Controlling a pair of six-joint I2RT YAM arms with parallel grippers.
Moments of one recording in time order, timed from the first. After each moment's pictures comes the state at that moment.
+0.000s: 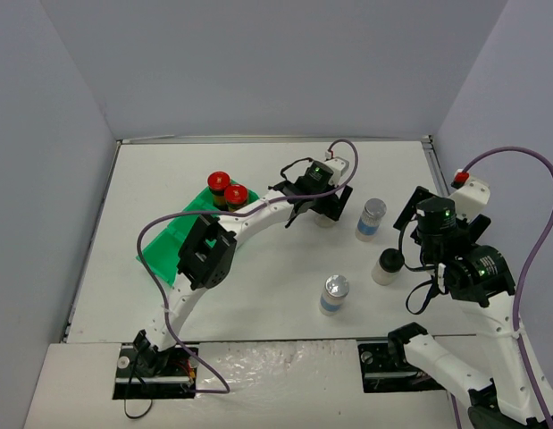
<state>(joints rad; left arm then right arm) -0.81 2.32 2.03 -0.38 0.02 -0.20 0.37 0.83 1.22 -1.06 0.71 0.58</state>
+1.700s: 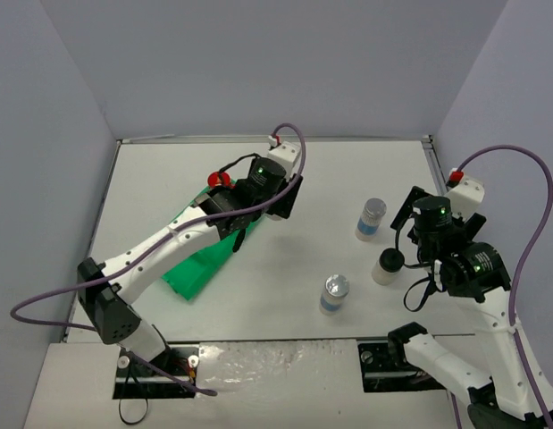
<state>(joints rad) -0.86 1.60 1.61 -0.61 -0.31 -0.19 0.37 0.84 1.21 -1.05 0.69 0.58</state>
